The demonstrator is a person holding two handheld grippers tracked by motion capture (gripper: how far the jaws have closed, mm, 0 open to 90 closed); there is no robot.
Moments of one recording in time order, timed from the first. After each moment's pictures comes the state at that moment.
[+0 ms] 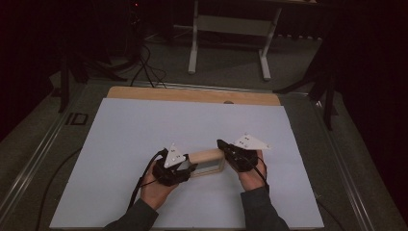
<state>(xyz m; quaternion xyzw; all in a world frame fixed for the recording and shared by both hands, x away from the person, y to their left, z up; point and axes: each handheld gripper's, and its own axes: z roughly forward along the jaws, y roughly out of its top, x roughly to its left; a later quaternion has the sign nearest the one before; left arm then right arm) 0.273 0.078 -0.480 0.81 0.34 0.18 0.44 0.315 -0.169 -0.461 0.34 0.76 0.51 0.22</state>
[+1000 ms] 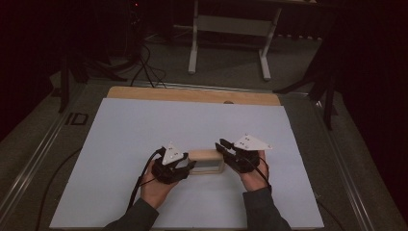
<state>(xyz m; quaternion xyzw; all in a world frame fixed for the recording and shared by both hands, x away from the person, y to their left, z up) 0.278 0.081 -0.483 0.80 0.36 0.17 0.45 0.309 -0.170 -0.452 0.32 0.78 0.50 0.22</state>
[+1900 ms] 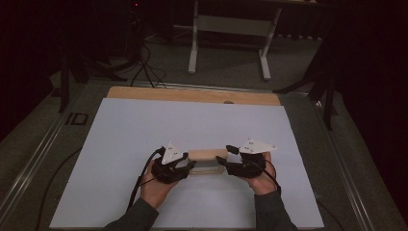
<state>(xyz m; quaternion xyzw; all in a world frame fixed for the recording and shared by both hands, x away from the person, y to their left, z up) 0.278 0.082 -0.482 0.80 0.36 0.17 0.45 0.303 -0.189 -0.456 0.29 0.81 0.48 0.15</state>
